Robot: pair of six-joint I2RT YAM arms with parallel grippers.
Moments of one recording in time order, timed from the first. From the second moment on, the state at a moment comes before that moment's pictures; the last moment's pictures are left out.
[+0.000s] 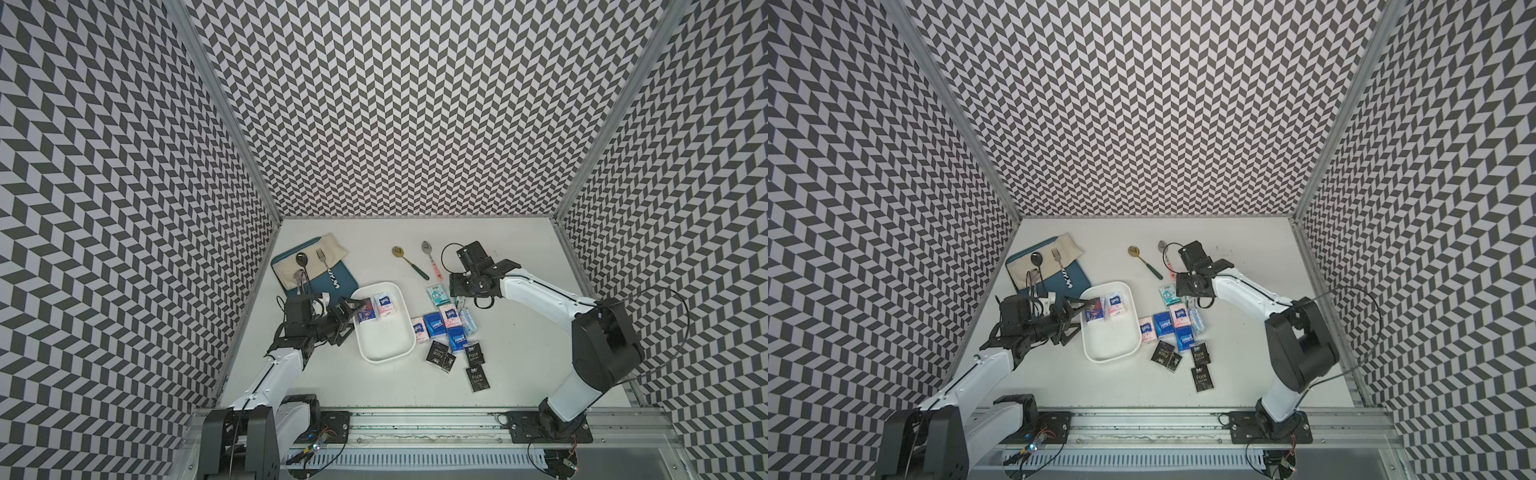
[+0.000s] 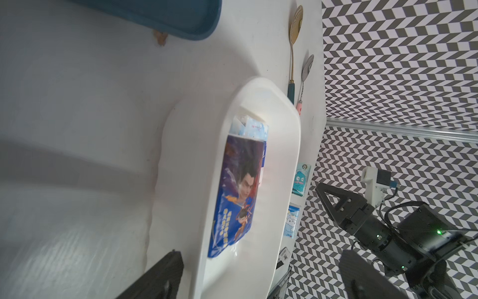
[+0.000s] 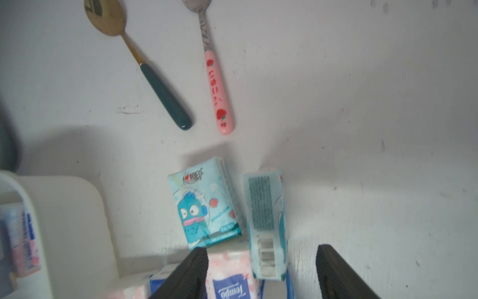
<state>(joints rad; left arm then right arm) 0.04 1.05 0.38 -0.02 0.78 -0.98 0.51 1.71 1.22 -0.60 0.09 0.47</state>
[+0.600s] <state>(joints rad) 0.20 1.12 0.48 -0.10 0.76 -0.82 0.49 1.85 1.25 -0.56 0.08 0.43</state>
